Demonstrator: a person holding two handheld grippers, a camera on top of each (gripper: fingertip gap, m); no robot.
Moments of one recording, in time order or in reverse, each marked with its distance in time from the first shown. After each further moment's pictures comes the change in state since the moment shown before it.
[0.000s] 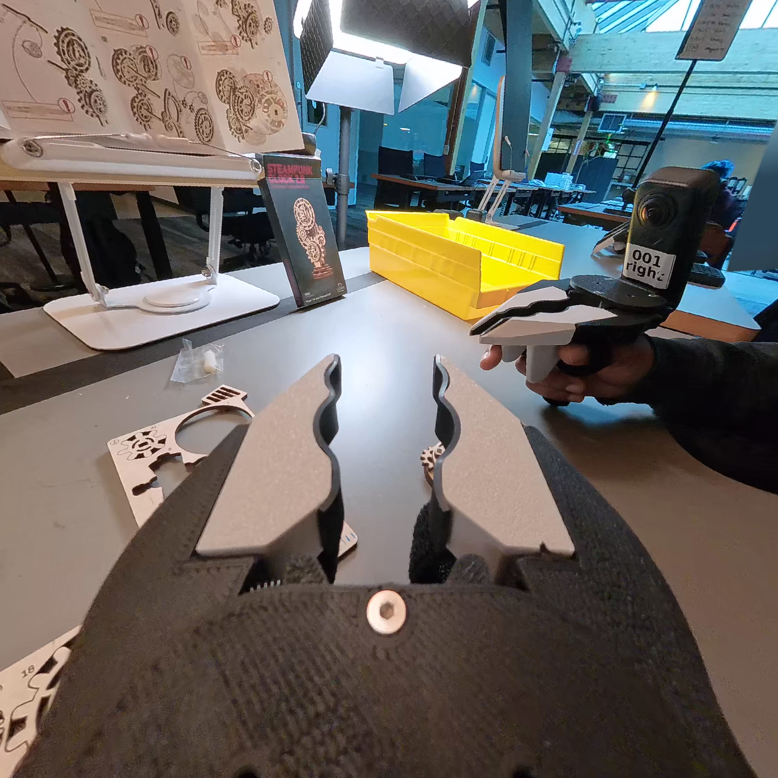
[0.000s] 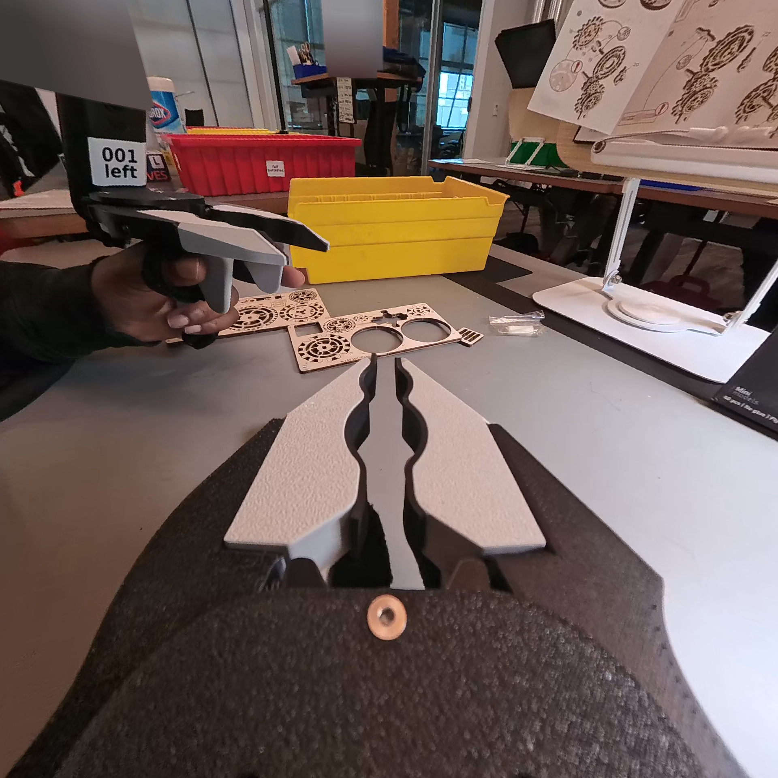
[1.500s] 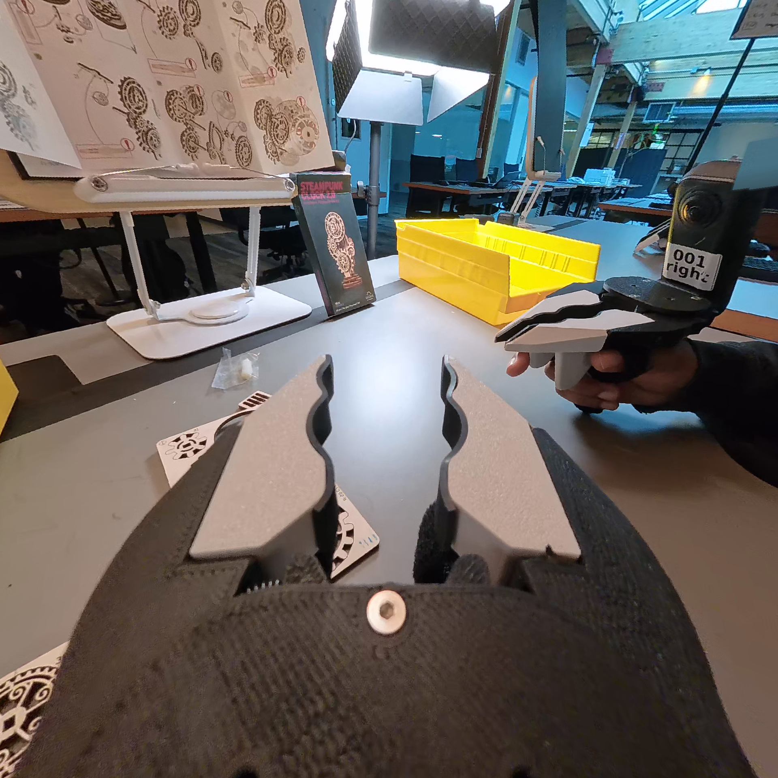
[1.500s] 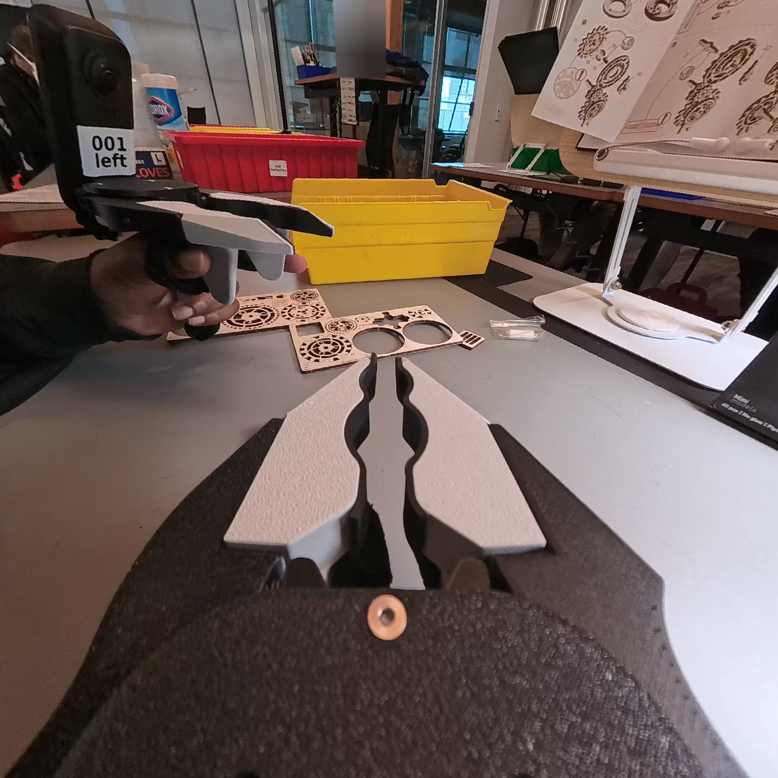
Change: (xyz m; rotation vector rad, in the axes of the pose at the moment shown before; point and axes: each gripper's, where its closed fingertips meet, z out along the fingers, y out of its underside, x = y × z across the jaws) left arm -0.009 -0.006 -0.004 0.017 -0.082 0.054; right arm -0.002 -0.001 0.000 0.004 -0.003 -0.020
